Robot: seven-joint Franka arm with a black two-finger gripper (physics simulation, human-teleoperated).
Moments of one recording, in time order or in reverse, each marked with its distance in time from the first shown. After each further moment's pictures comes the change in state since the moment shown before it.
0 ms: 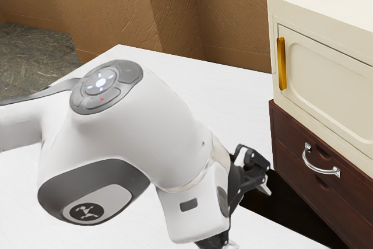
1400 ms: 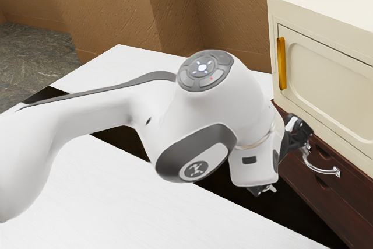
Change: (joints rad) arm 0.052 0.385 0.131 0.265 -0.060 0.153 0.365
